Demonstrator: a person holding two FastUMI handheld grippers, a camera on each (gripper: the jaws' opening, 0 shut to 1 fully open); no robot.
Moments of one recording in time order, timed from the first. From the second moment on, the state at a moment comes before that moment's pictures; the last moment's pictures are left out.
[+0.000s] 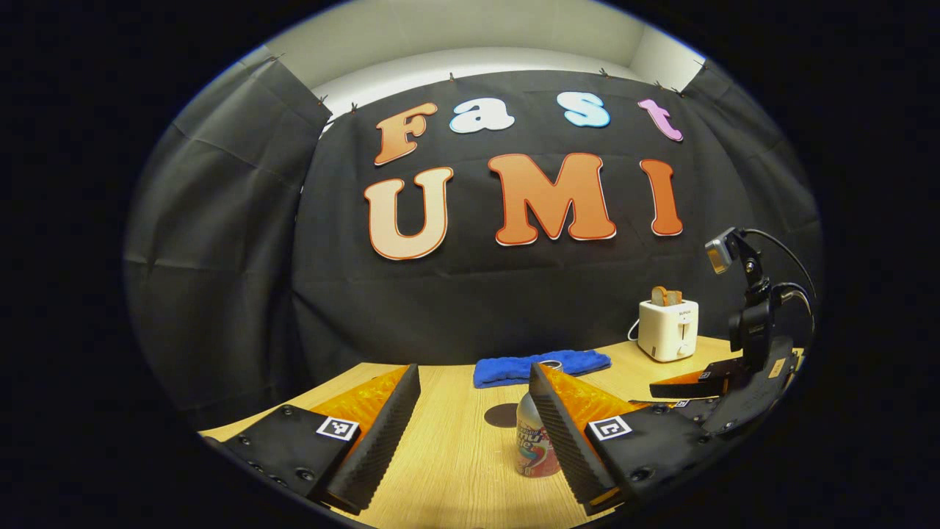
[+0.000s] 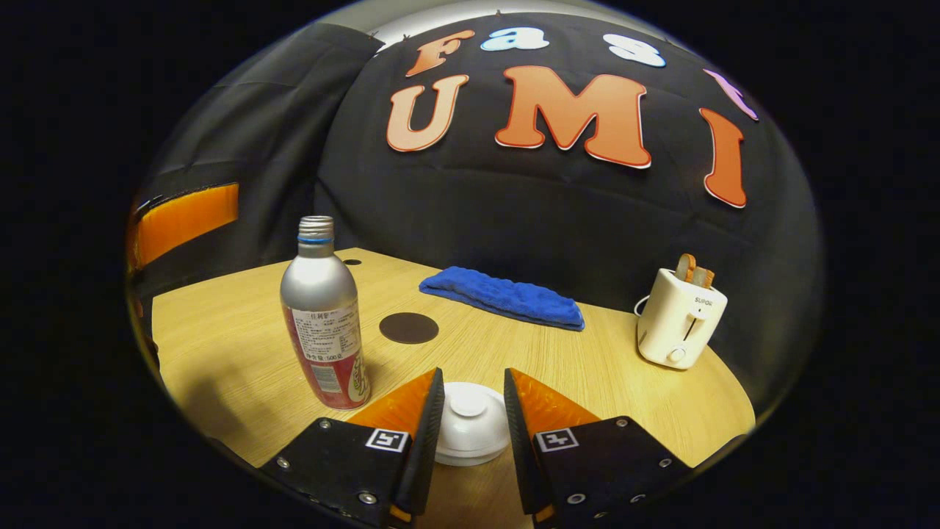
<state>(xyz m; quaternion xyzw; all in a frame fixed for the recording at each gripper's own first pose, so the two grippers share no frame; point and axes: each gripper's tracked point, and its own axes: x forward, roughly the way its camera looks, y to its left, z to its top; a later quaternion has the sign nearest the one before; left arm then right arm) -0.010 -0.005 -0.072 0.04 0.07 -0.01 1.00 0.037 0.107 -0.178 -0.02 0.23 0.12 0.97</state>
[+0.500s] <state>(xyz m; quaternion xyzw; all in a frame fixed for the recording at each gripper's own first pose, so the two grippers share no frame) -0.009 -0.004 -0.081 0.04 0.08 -0.01 1.00 0.037 0.113 -0.196 -0.03 0.26 0.13 0.96</state>
